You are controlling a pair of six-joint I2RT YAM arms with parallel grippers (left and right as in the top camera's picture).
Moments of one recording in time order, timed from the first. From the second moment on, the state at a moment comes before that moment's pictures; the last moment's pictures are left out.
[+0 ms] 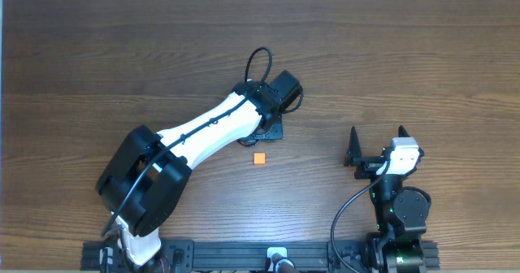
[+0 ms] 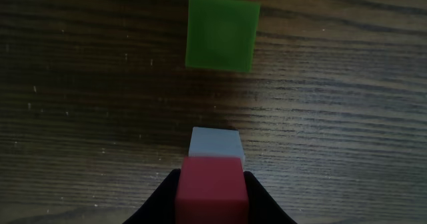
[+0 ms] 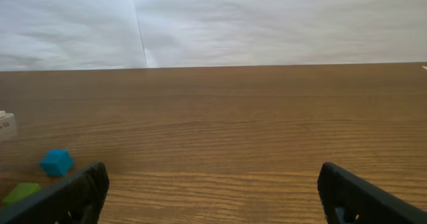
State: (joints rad) left arm -0.76 1.94 1.35 -0.87 -0.09 -0.80; right arm 0.05 0.01 0.01 -0.07 0.02 0.04
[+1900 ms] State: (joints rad) left arm -0.77 1.97 1.35 -0.88 -0.10 -0.77; right arm 0.05 0.01 0.01 -0.07 0.02 0.04
